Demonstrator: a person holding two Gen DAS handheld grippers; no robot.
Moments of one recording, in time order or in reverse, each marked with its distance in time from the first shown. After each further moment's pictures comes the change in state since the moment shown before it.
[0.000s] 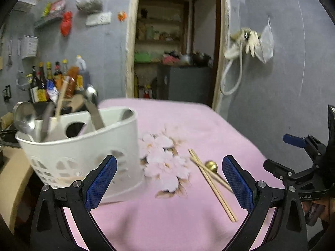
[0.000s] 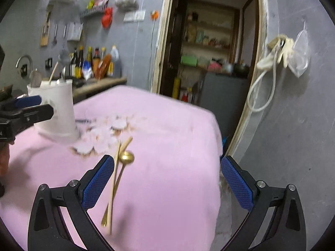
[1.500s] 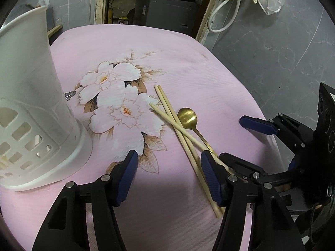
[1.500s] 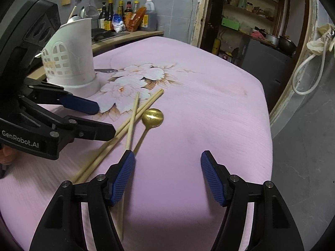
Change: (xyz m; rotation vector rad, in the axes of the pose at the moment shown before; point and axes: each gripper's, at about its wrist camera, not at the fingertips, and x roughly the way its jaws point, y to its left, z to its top) left arm 0.099 -0.011 -0.011 -0.055 0.473 -0.185; right arm 0.059 0.031 -0.010 -0.139 0.268 0.220
